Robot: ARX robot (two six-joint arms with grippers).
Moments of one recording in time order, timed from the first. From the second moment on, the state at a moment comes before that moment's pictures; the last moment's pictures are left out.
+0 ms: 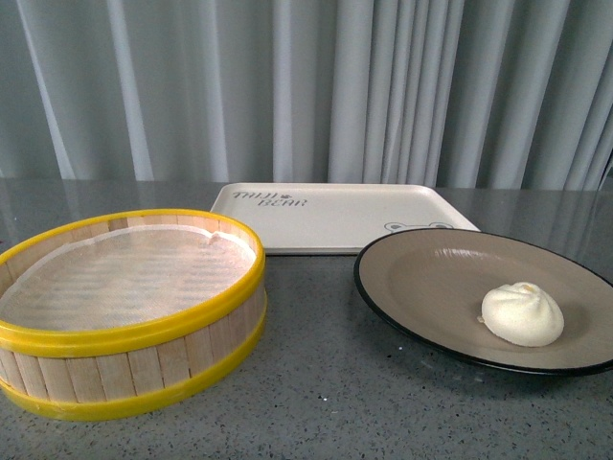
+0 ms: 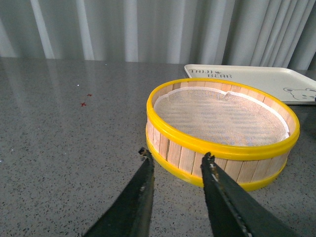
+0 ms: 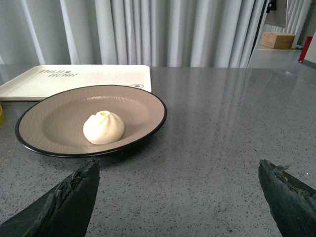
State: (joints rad) left arm 0.00 0.18 0.03 0.18 0.00 0.00; right arm 0.00 0.00 0.01 0.00 0.00 -0.01
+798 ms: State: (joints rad) left arm 0.00 0.00 0.03 0.00 0.00 0.00; right arm 0.00 0.00 0.01 0.00 0.00 -0.01
